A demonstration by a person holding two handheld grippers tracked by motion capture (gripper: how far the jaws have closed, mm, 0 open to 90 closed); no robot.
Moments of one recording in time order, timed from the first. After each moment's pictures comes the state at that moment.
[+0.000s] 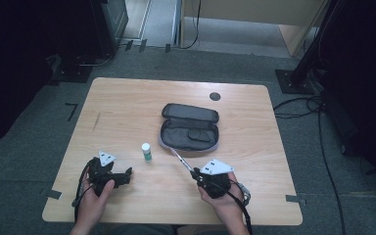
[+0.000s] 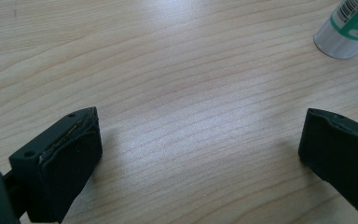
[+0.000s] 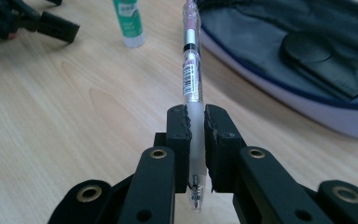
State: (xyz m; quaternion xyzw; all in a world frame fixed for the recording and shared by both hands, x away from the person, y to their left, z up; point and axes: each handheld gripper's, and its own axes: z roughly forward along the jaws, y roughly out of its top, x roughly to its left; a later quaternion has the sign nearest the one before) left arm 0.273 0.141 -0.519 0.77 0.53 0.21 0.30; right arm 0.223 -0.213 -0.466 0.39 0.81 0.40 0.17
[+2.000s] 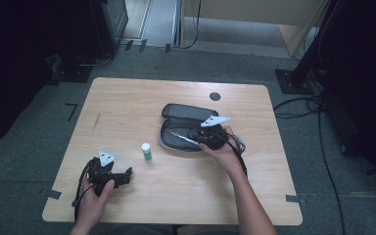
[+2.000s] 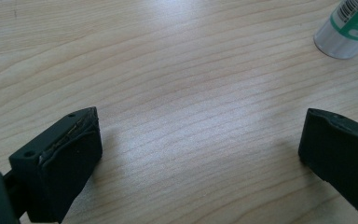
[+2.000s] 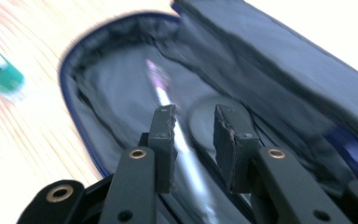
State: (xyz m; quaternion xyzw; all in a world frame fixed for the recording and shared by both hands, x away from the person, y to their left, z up) left arm 0.273 0.141 -0.520 0.77 0.53 0.21 0.30; right arm 0.367 -0.228 -0.468 0.39 0.83 0.38 0.15
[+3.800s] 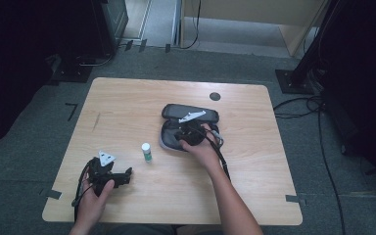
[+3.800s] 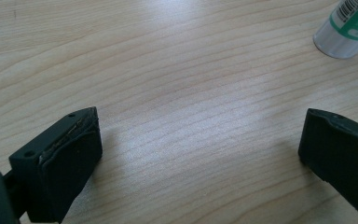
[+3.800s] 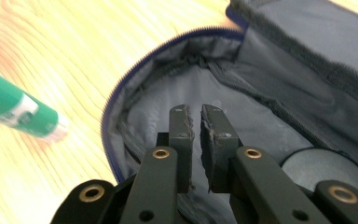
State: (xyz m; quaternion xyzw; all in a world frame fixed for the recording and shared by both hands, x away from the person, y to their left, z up) left arm 0.273 0.141 -0.520 0.77 0.53 0.21 0.30; right arm 0.388 -0.165 -0.473 0.40 0.84 0.36 0.09
